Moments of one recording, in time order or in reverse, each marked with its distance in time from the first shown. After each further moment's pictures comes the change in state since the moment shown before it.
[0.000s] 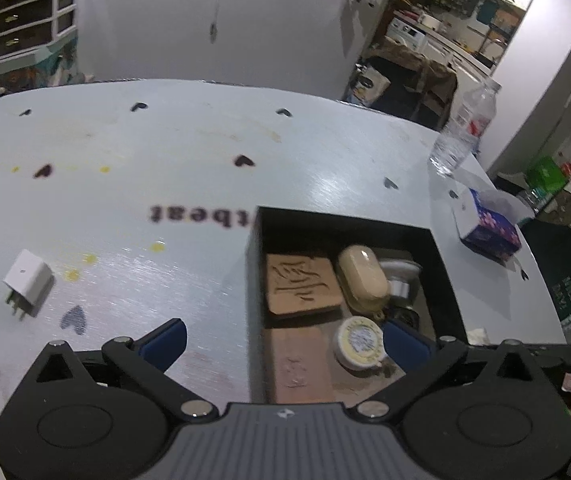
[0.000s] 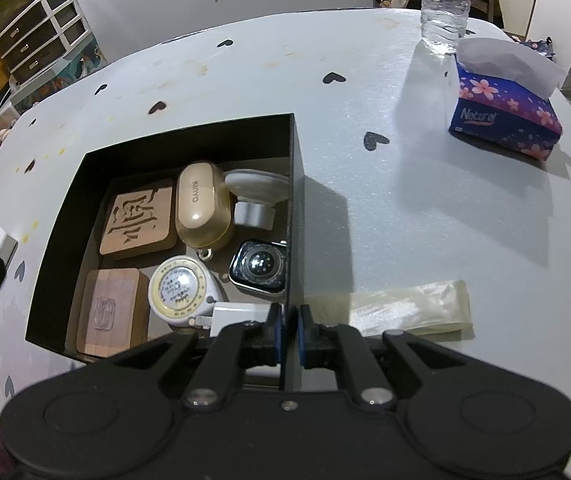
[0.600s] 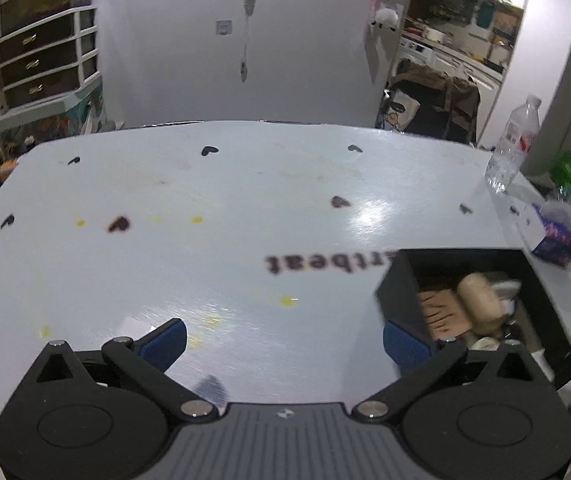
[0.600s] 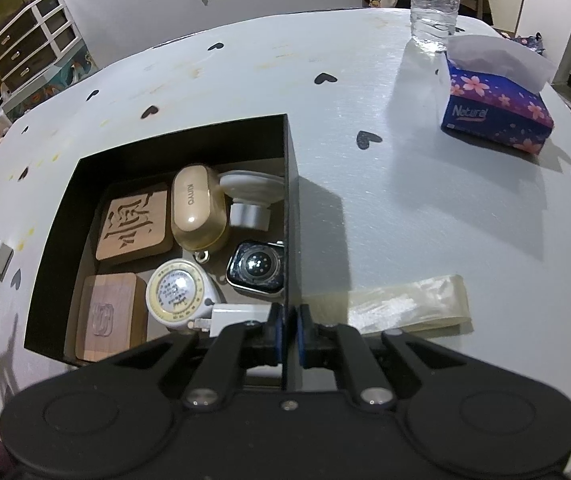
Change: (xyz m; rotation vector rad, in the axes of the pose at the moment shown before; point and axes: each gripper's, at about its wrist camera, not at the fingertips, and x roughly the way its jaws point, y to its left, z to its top) left arm 0.004 0.108 0.021 0.131 -0.101 0.084; right arm 0.000 0.002 -0.001 0.031 -0.007 -0.020
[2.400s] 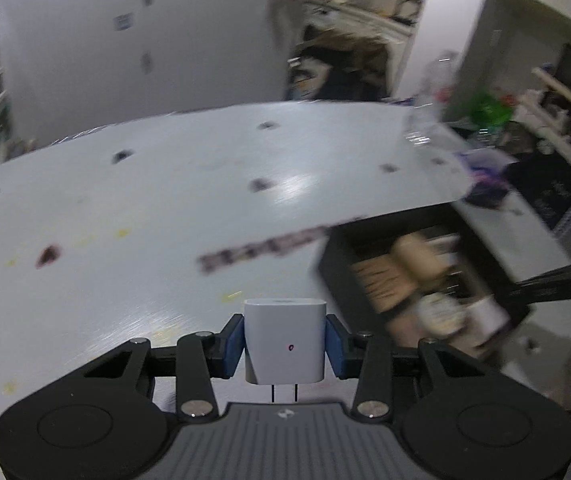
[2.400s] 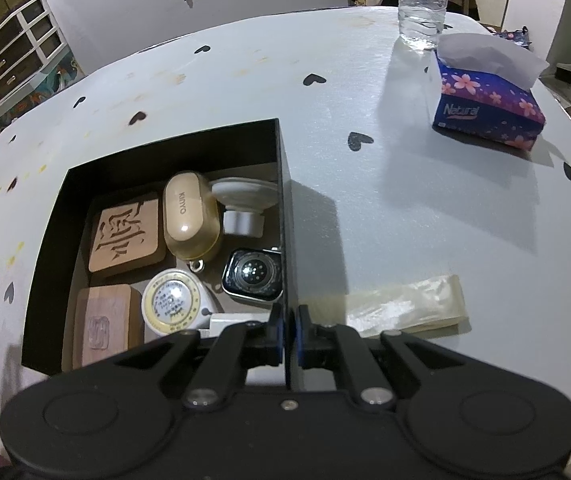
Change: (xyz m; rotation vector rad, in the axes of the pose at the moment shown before) left arm -0.003 -0.016 0.020 0.186 0.072 -0.251; right arm 0.002 0.002 0.004 0.026 0.001 -0.028
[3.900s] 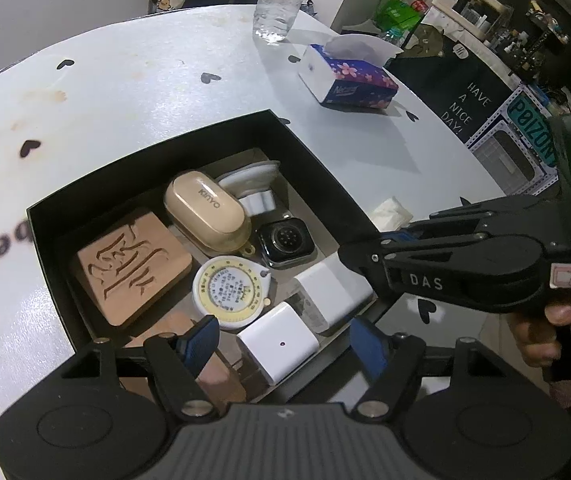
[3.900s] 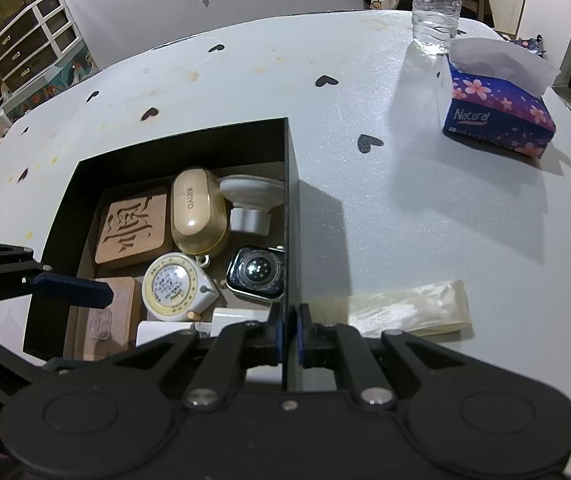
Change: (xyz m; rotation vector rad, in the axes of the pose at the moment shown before) left arm 0.104 -0.145 0.013 0.134 0.284 -0.242; right arm -0.001 -0.002 -0.001 -0.035 -0.004 0.028
